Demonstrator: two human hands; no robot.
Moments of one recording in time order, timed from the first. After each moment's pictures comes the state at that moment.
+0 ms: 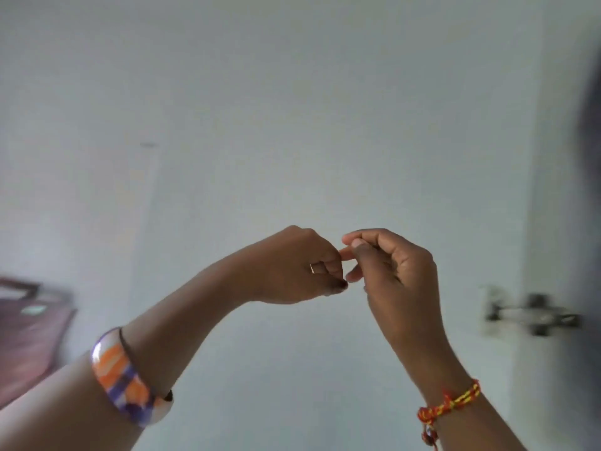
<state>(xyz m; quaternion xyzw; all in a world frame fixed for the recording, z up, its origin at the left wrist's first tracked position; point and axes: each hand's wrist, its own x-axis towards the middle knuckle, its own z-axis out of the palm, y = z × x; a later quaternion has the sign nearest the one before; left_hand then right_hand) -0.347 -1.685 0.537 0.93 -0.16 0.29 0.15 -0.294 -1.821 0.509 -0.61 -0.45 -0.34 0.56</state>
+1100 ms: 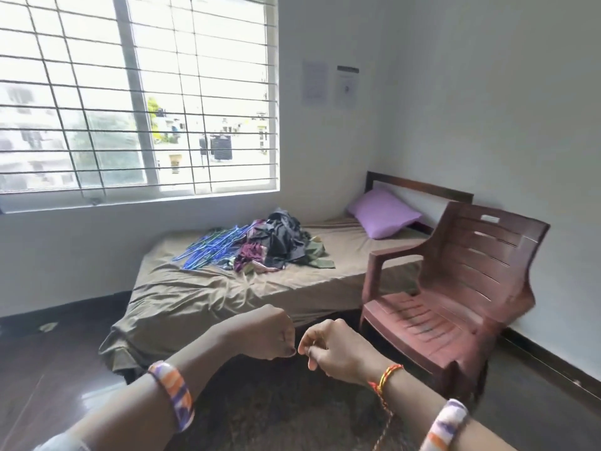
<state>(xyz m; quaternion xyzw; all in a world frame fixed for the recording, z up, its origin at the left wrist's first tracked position) -0.734 -0.940 0.083 0.85 0.50 0.00 0.13 -0.569 -0.964 0.058 -0.54 -0.80 0.22 0.16</state>
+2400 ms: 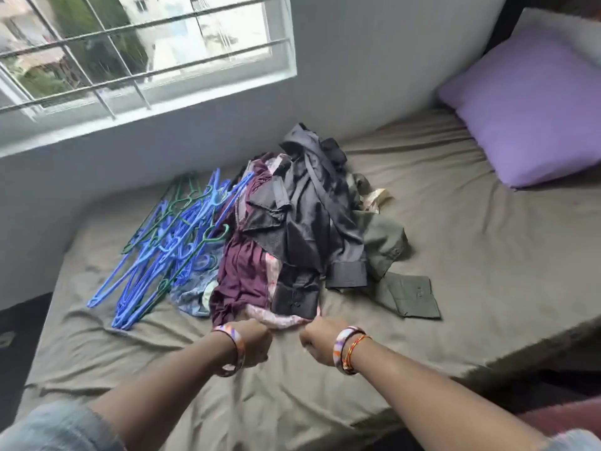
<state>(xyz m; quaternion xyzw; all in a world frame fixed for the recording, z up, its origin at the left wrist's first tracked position) -0.847 -0.052 -0.141 0.73 0.55 -0.30 0.28 -0.672 -0.051 -0.158 -0.41 -0.88 0.19 -0.16</state>
